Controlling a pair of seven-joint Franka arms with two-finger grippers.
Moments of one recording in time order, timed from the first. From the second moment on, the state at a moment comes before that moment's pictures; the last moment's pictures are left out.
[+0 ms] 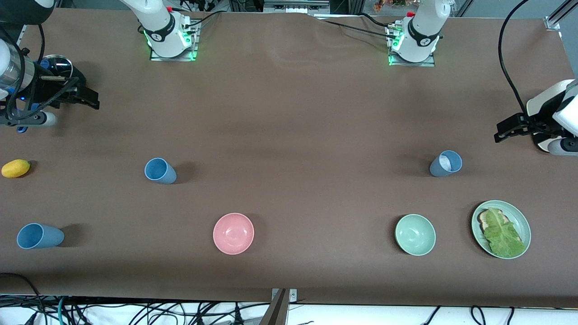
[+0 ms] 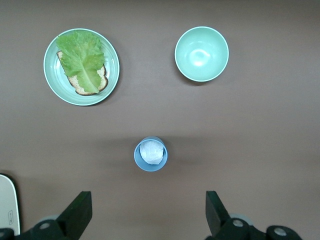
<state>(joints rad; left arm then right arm) 0.06 0.13 -0.02 -1.54 -0.02 1.66 0.05 0.11 0.05 -0.05 -1.58 -0.04 1.47 0.05</state>
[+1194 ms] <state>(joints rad) 0.04 0.33 -0.04 -1.99 0.00 2.24 -0.15 0.08 0.12 -0.09 -1.58 -0.04 1.48 0.05</state>
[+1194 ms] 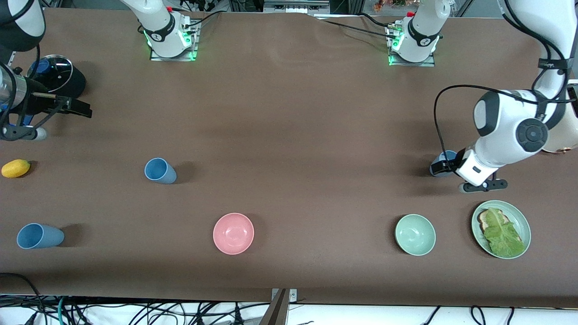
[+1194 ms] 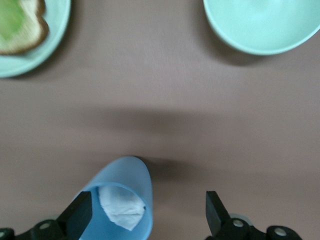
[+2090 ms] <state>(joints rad) 0.03 0.34 -0.04 -2.05 0.00 2.24 -0.18 0.10 0.33 -0.08 -1.63 -0.04 1.69 0.02</state>
